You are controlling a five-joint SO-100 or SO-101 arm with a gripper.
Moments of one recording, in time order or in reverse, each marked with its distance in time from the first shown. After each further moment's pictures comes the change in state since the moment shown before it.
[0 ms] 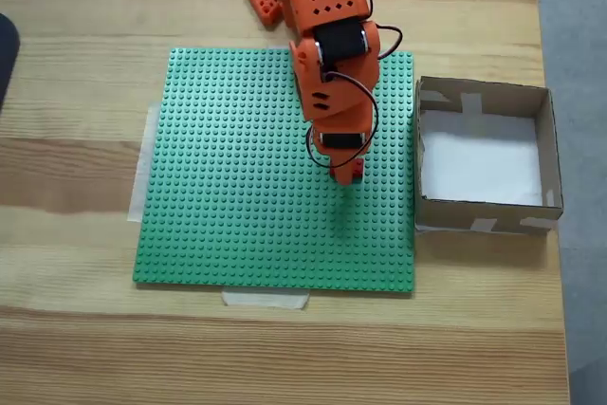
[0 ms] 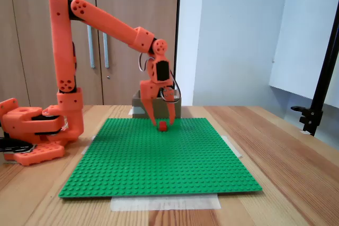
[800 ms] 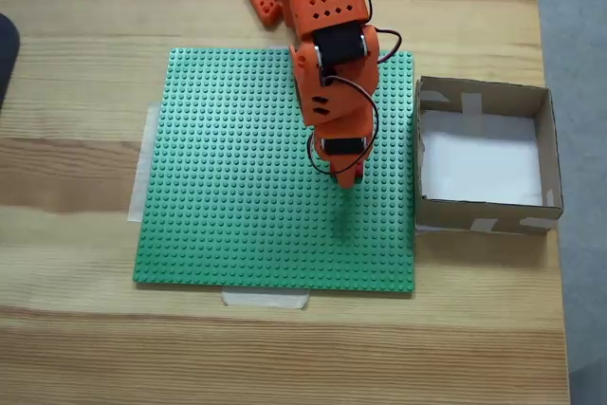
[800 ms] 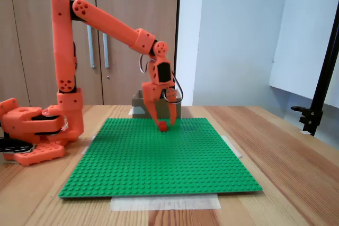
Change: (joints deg) arm 0.3 -1.1 0.0 -3.3 -2.5
